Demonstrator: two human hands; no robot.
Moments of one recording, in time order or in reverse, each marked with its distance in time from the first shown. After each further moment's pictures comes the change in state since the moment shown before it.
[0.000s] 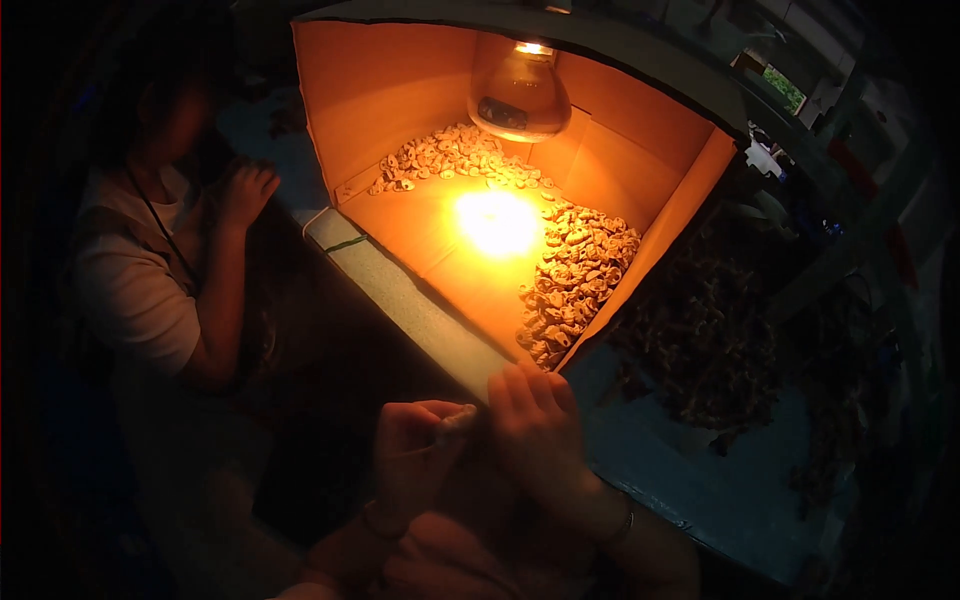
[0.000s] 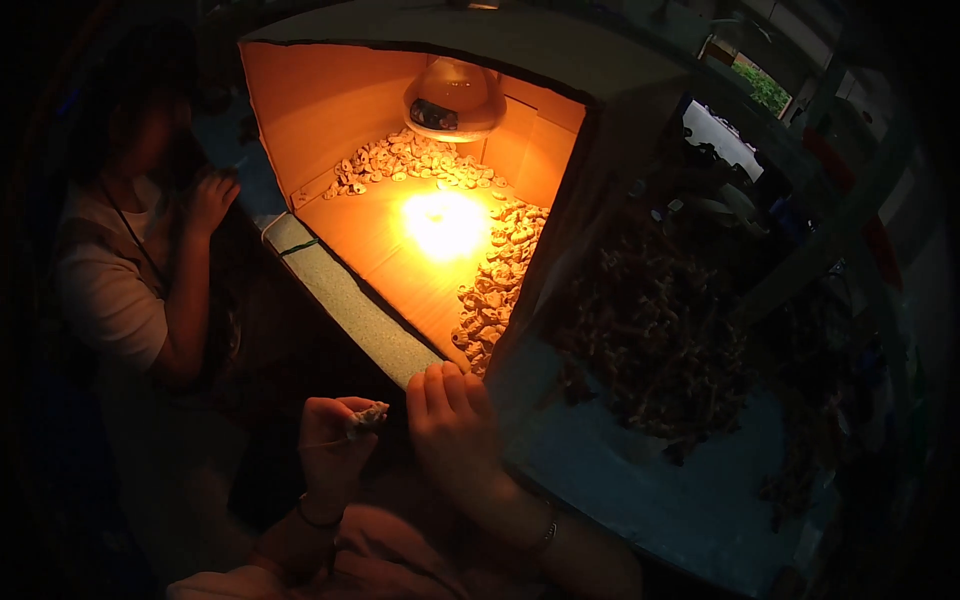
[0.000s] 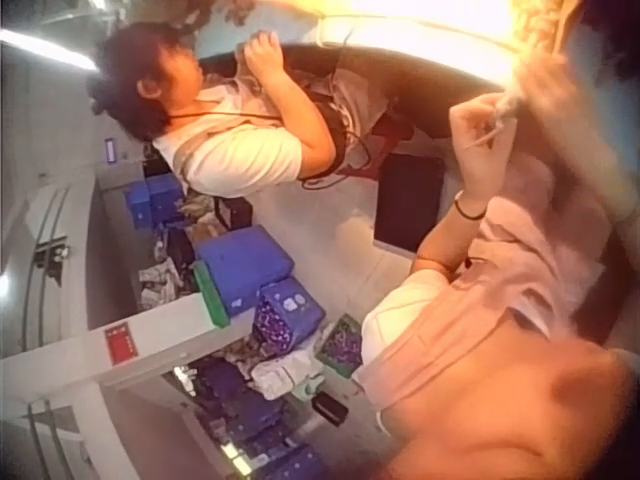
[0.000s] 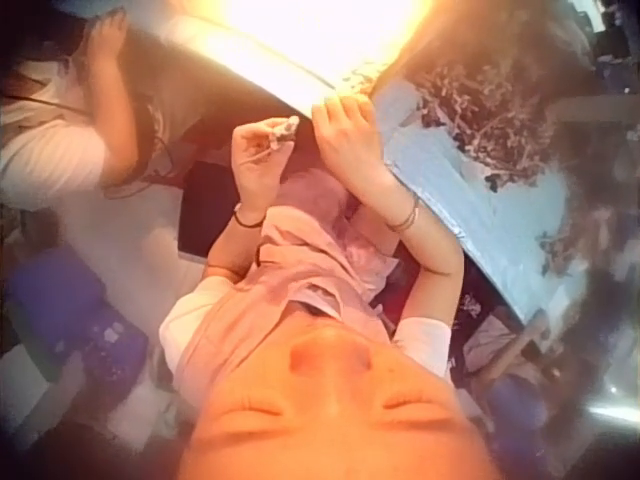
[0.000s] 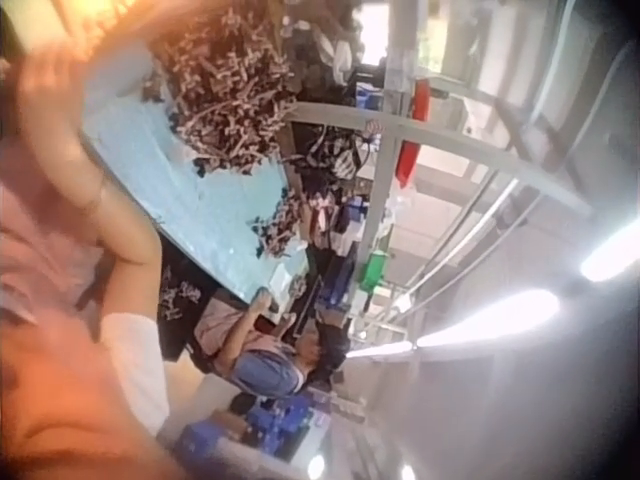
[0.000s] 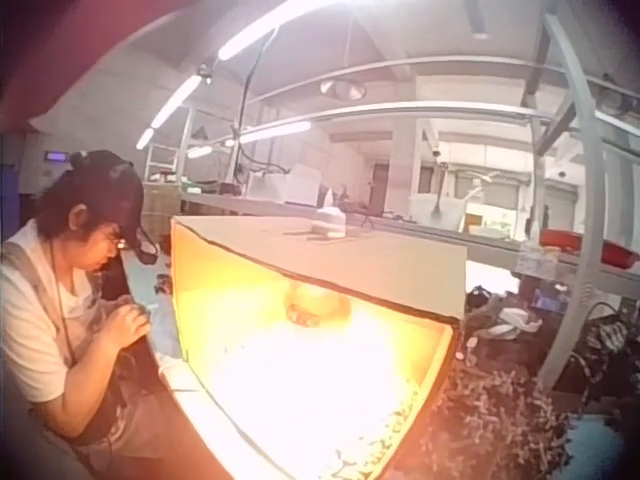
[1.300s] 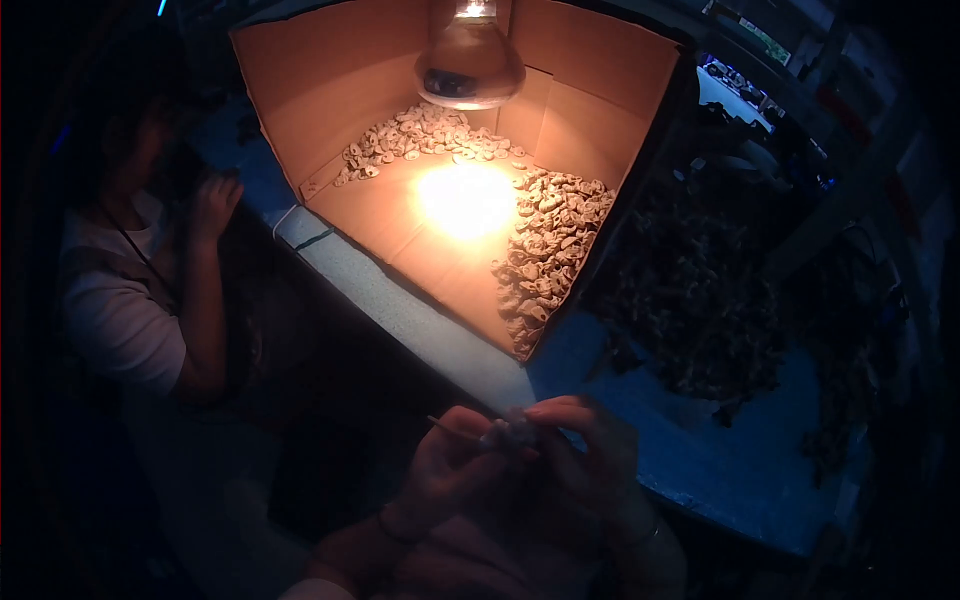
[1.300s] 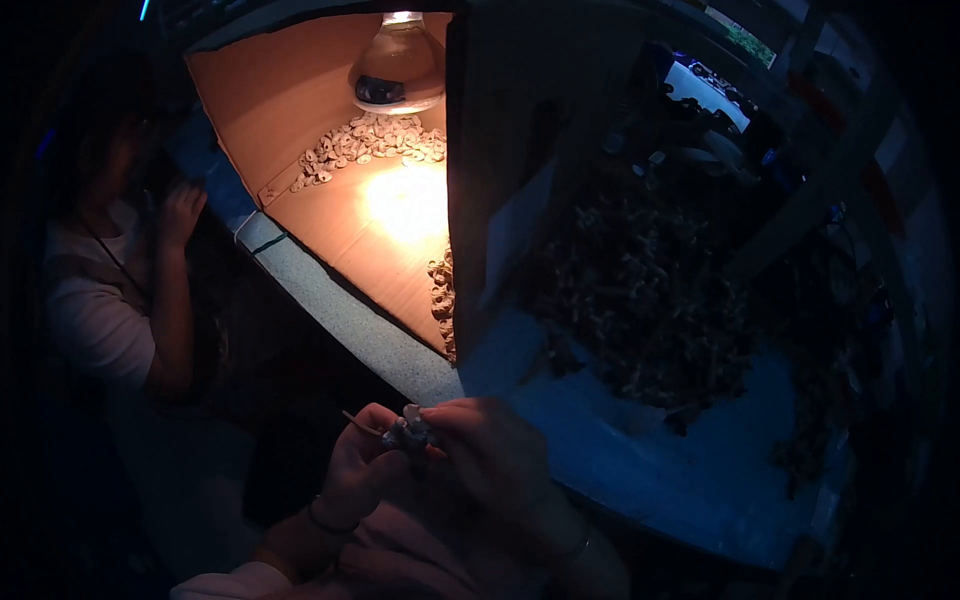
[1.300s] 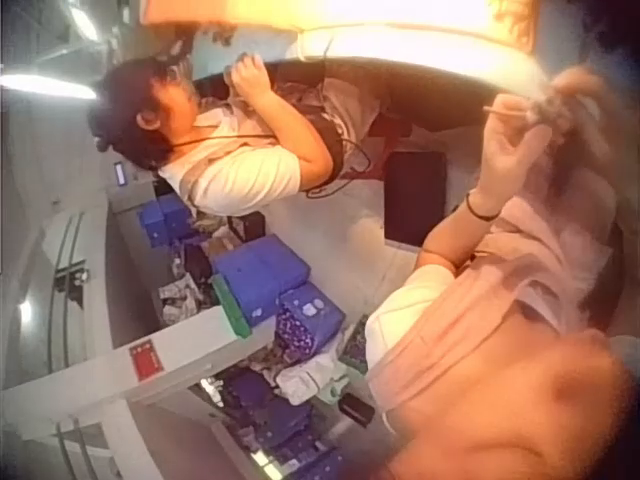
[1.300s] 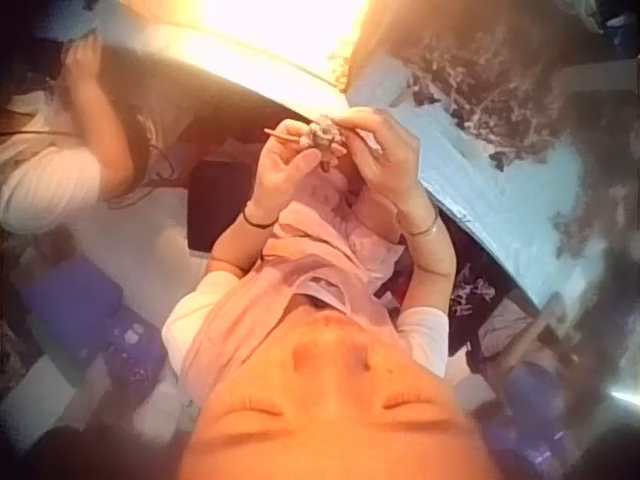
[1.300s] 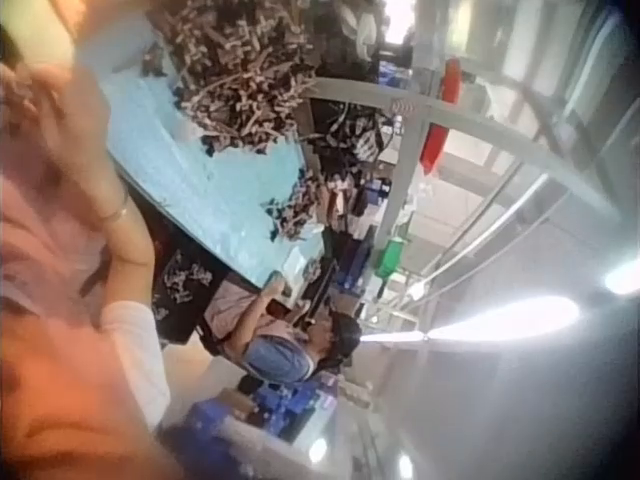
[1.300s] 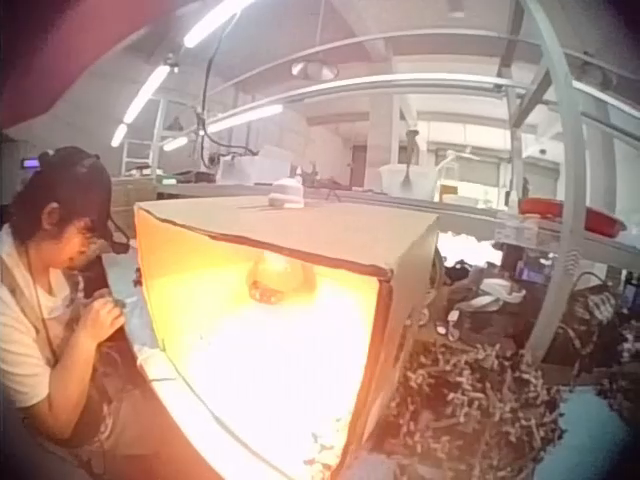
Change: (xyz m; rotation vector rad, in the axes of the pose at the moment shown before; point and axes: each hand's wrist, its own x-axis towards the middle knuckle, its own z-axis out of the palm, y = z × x) left_hand -0.011 0.004 0.034 -0.396 -0.272 -0.565; right_hand -0.048 0.028 -0.042 0.911 0.292 0.290
